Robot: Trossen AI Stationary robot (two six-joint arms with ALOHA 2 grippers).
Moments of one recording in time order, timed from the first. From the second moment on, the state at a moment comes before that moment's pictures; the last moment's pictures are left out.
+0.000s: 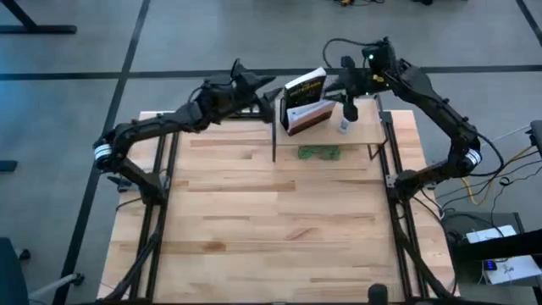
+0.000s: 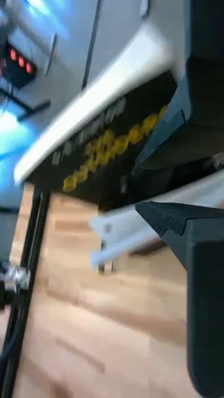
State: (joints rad) left arm 0.43 1.48 1.36 0.11 -0.12 0.07; right arm -0.83 1.37 1.58 -0.83 -0.61 -0.69
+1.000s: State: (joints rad) left arm 0.20 1.36 0.60 0.82 -0.07 0.04; right arm -0.21 1.37 1.42 -1.01 -0.60 -0.42
